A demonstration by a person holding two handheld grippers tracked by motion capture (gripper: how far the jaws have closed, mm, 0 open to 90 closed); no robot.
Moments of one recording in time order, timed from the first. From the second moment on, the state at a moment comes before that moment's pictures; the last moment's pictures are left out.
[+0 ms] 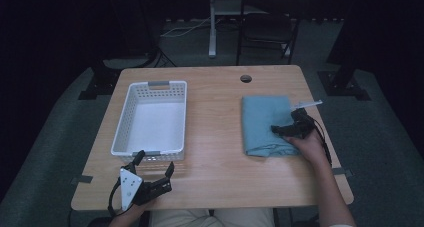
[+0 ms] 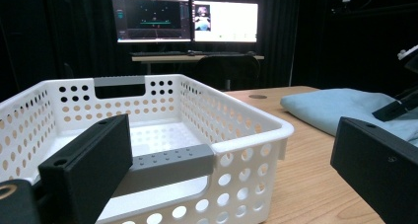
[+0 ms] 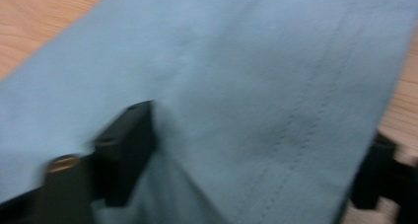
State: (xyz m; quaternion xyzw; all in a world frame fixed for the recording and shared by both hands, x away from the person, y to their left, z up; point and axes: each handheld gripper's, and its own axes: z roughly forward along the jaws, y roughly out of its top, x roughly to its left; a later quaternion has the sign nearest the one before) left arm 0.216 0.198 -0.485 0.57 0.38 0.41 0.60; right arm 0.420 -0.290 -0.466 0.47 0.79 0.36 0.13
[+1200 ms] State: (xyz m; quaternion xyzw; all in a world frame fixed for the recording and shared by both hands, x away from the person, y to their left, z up) left arm 0.216 0.198 -0.485 0.58 0.38 0.41 0.60; right arm 0.418 -0.289 -0.450 0.45 0.74 0.51 0.00
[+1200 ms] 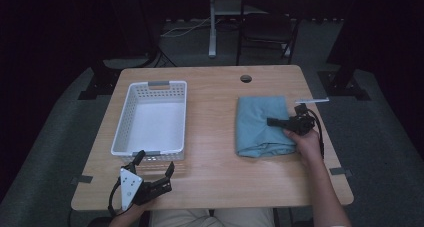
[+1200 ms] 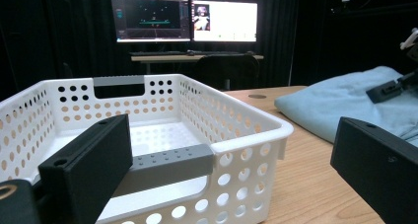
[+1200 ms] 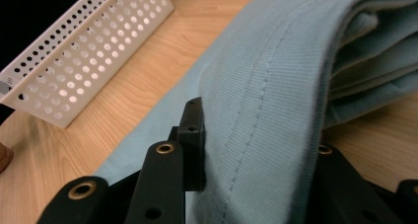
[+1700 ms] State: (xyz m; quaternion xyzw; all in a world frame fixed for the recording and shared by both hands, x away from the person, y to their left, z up) left arm 0.216 0.198 -0.485 0.58 0.38 0.41 0.60; right arm 0.411 -0.282 -0.419 0.42 0.72 0.56 0.01
